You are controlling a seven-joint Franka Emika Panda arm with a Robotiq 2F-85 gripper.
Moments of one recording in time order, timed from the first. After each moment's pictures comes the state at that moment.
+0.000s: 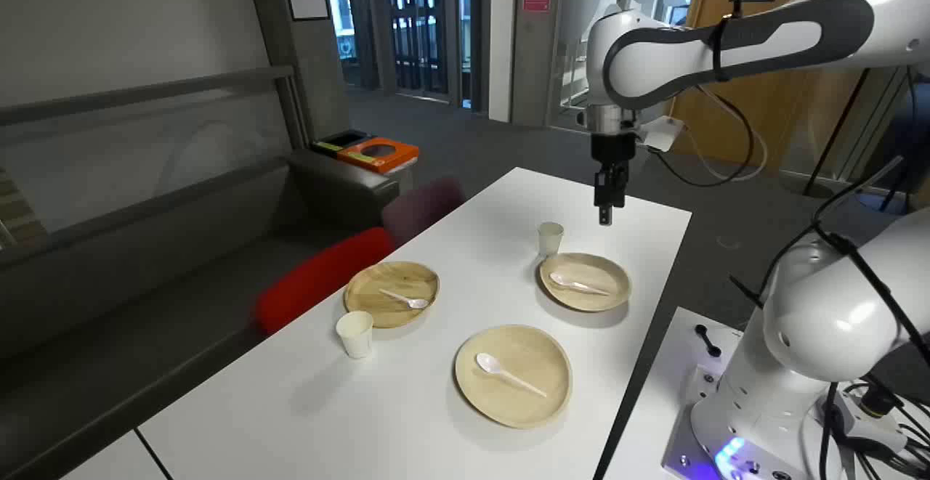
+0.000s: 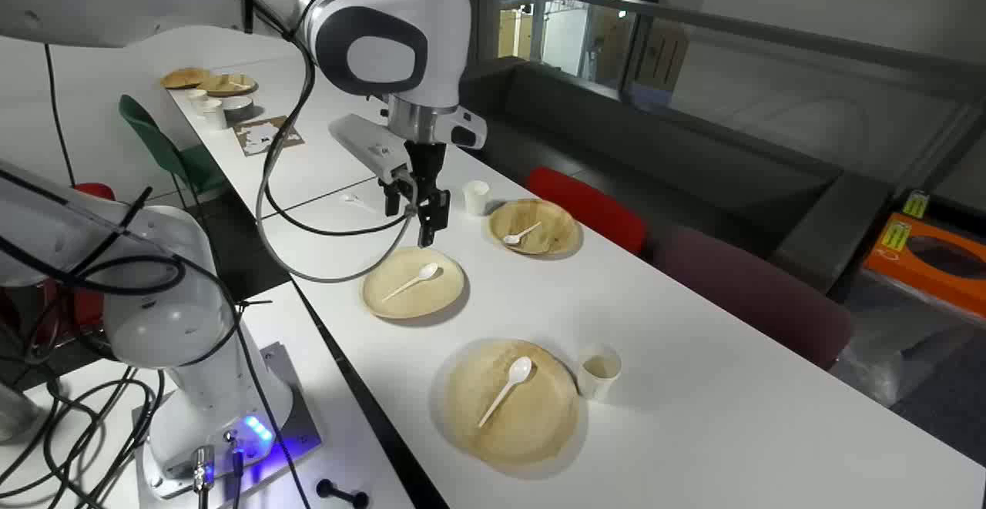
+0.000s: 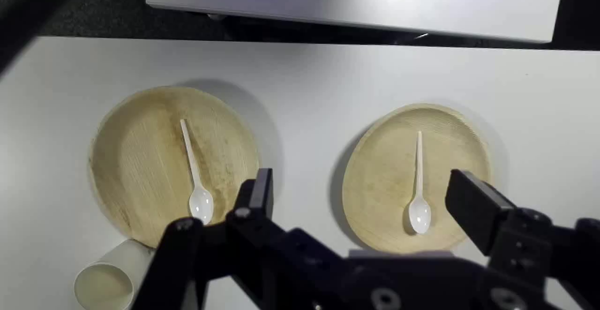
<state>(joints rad) -0.05 -0.61 -0.15 -2.50 -0.08 1.72 -0.24</state>
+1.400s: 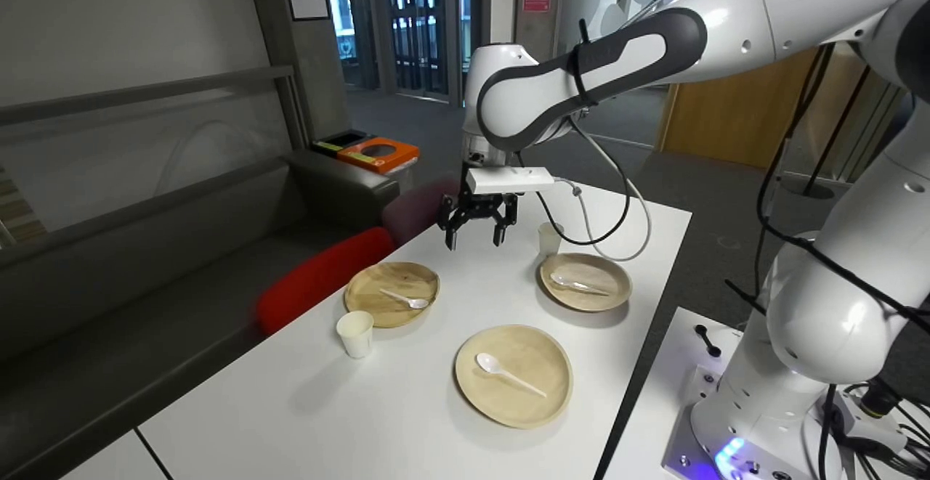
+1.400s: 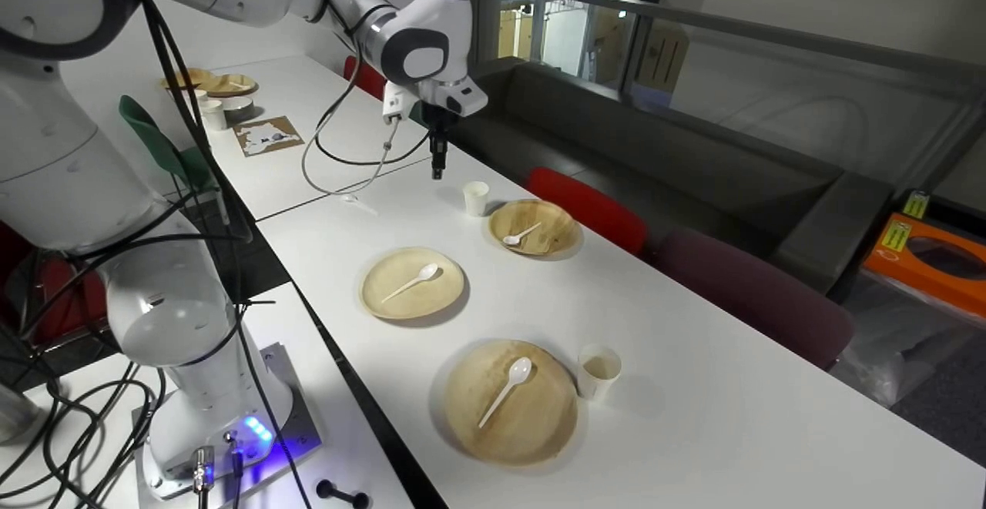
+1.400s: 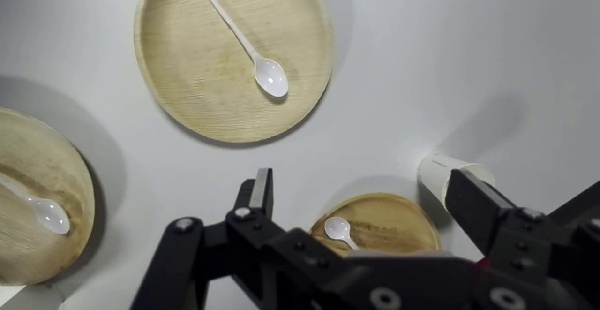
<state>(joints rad) 0.02 -0.18 0.16 -2.25 0.23 2.12 0.58</state>
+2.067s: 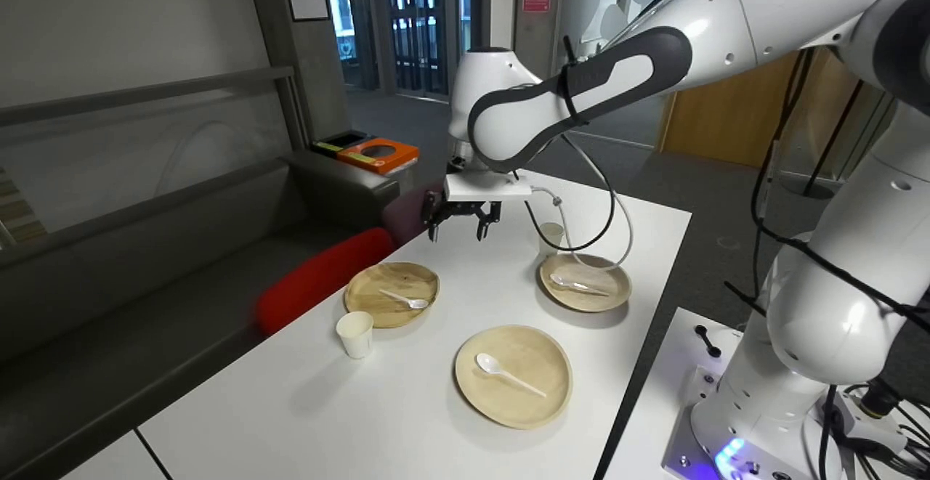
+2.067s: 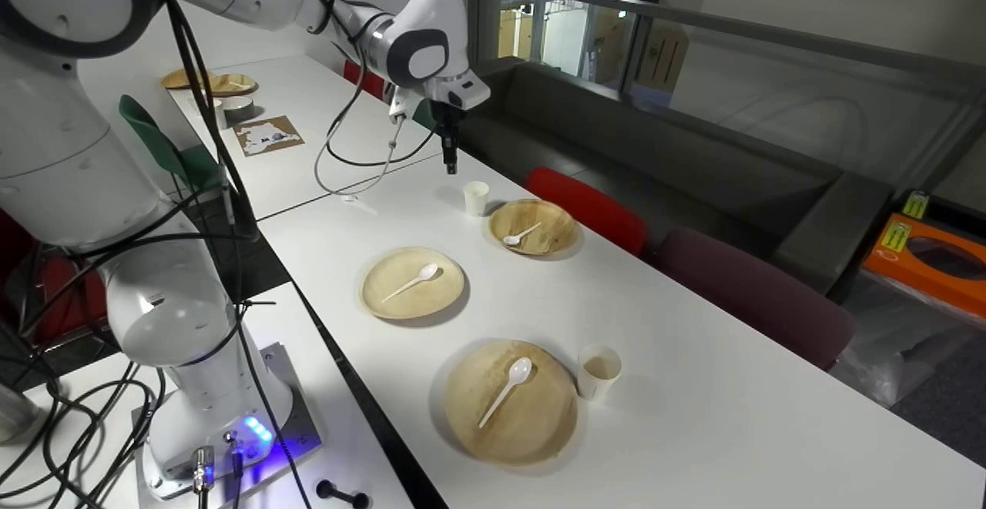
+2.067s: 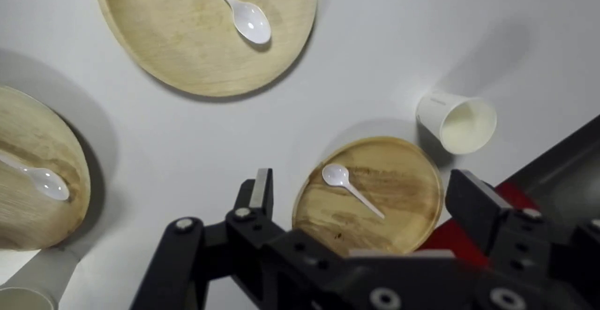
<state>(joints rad) 0.03 -0.12 0.18 -2.23 0.10 2.28 0.78</state>
